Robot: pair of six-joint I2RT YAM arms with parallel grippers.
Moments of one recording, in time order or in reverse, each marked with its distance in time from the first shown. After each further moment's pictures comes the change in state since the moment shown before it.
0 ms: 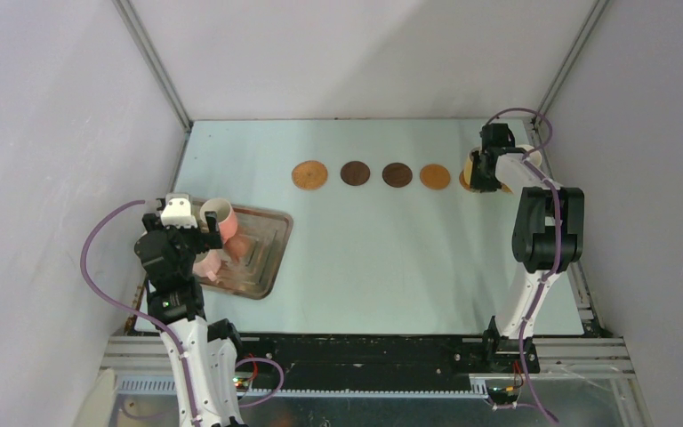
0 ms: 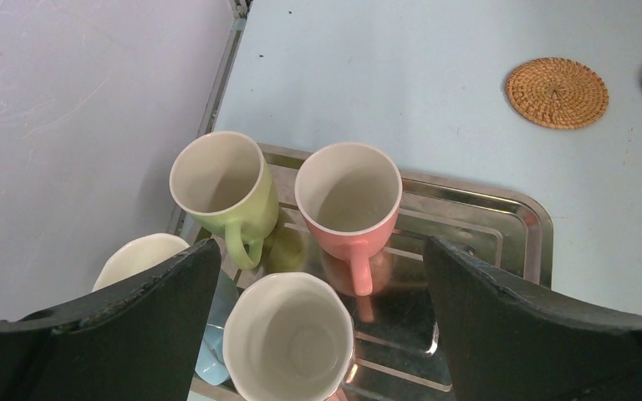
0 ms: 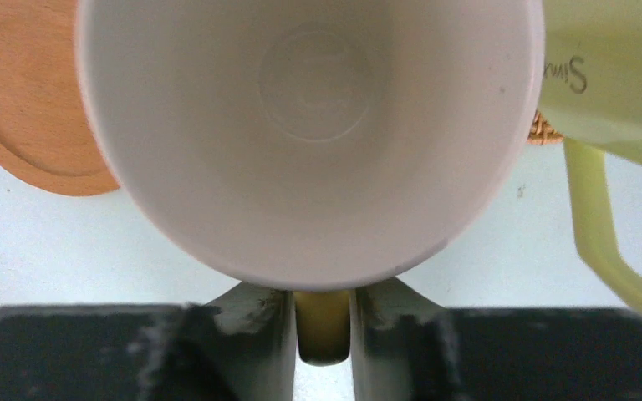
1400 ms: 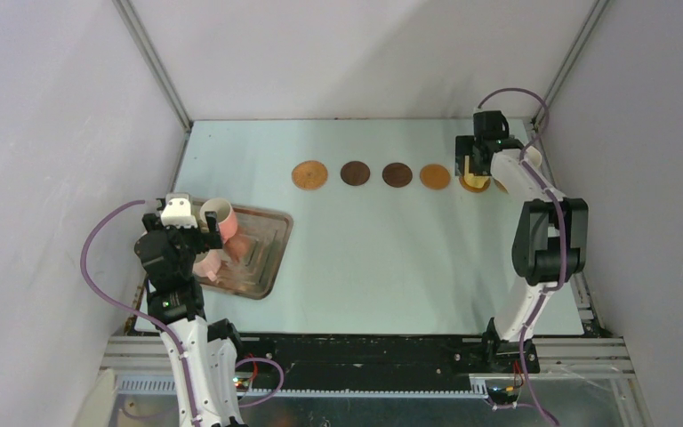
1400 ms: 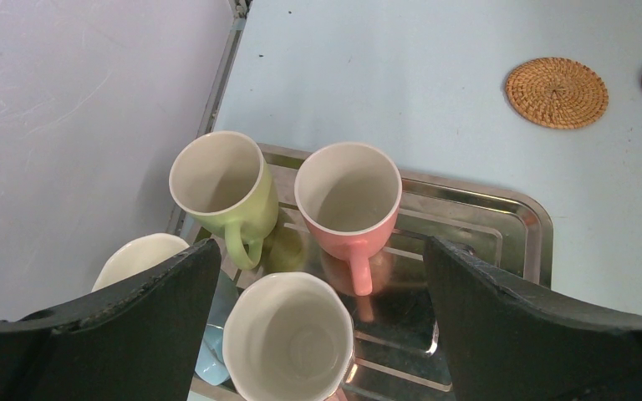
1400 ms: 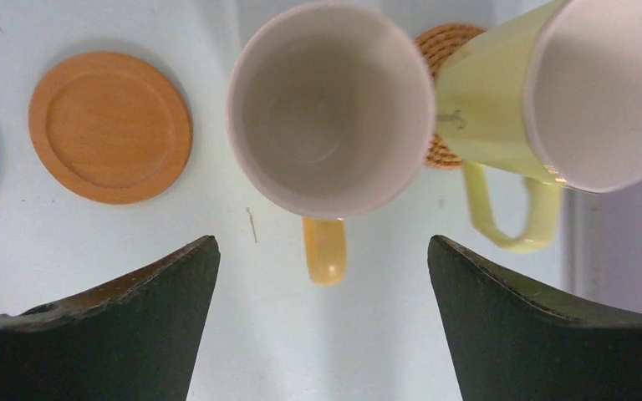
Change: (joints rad) left arm 0.000 0.000 0.000 0.000 0.001 0.000; right arm 0.083 -0.085 0.045 -0.007 0.162 -0.070
